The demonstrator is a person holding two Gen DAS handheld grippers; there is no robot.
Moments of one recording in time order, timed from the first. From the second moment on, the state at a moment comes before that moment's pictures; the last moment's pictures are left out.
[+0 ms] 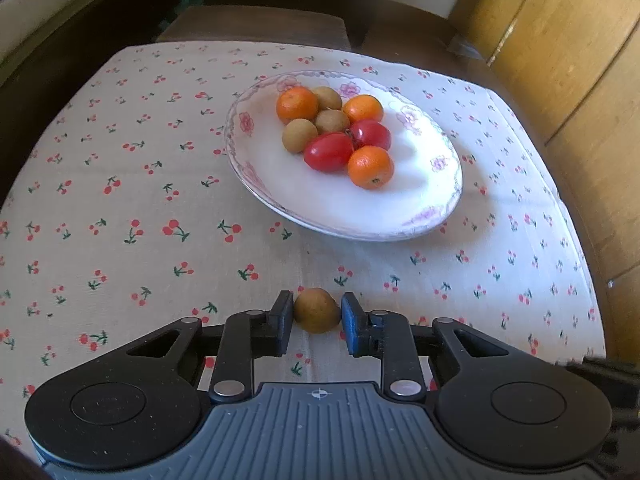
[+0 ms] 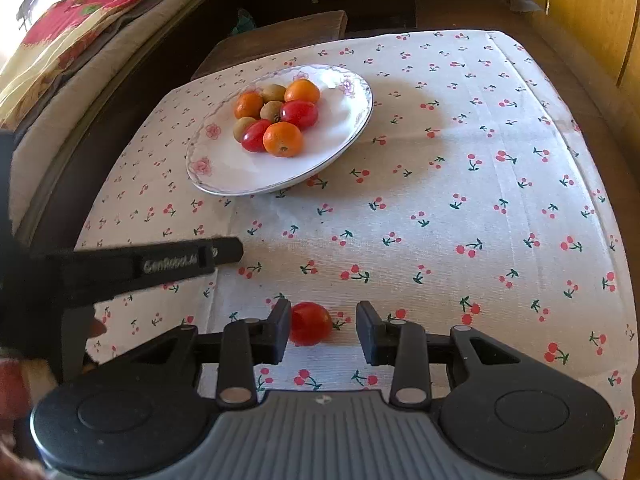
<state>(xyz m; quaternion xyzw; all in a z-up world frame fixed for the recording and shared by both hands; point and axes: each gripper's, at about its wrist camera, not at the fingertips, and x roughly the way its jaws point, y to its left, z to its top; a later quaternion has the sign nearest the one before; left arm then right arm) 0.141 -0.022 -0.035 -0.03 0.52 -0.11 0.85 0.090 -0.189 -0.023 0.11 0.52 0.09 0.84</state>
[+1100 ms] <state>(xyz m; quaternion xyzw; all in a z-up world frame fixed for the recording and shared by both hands) 0.107 -0.012 -0.033 -0.02 0.52 -0.13 0.84 0.090 -0.169 -0.034 0.06 0.54 0.09 0.84</state>
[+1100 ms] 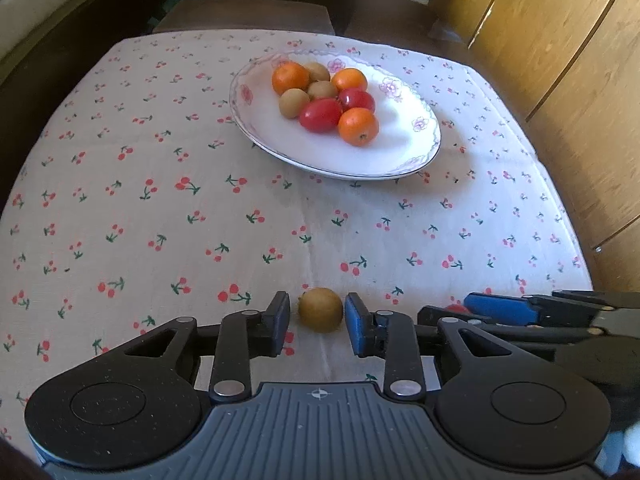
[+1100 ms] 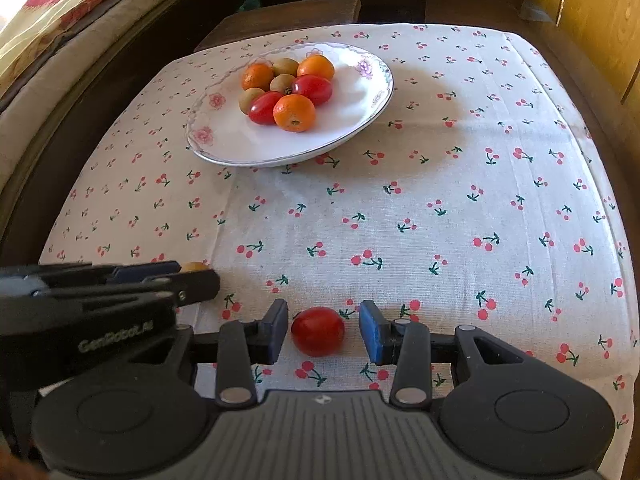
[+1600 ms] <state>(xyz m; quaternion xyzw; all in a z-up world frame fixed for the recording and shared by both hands) 0.106 0.003 -0.033 -0.02 0.53 -0.12 0.84 0.086 -0.168 -0.035 0.08 0.53 0.11 0.84</state>
